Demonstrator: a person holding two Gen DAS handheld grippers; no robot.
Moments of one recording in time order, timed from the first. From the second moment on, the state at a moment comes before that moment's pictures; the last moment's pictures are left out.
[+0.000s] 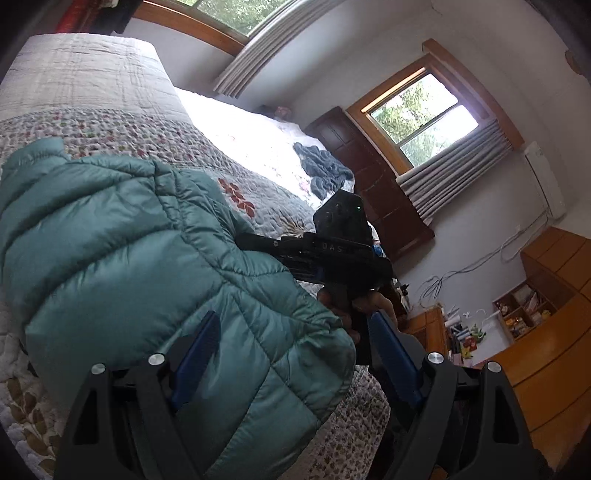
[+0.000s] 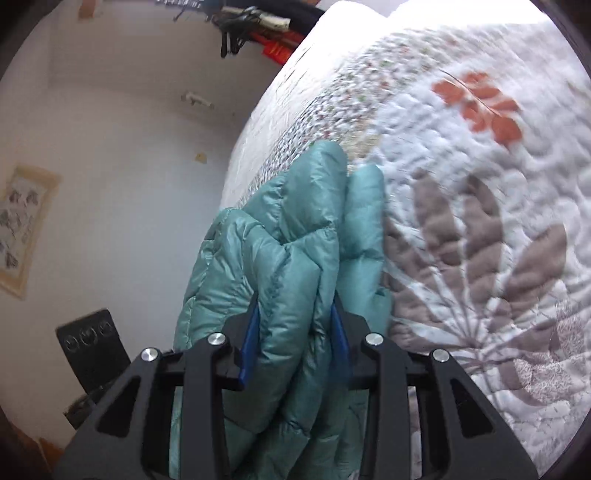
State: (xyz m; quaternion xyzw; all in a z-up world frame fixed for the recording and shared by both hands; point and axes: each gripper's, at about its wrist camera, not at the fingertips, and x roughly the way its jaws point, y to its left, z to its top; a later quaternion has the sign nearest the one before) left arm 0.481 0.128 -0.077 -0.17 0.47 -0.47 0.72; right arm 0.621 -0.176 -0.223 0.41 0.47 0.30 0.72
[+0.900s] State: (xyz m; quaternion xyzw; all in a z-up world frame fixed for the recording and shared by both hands) left arm 0.457 0.071 -0.091 -0.13 0.52 -0.50 0.68; right arm 0.571 -0.180 -0.217 0.42 0.45 0.33 0.72
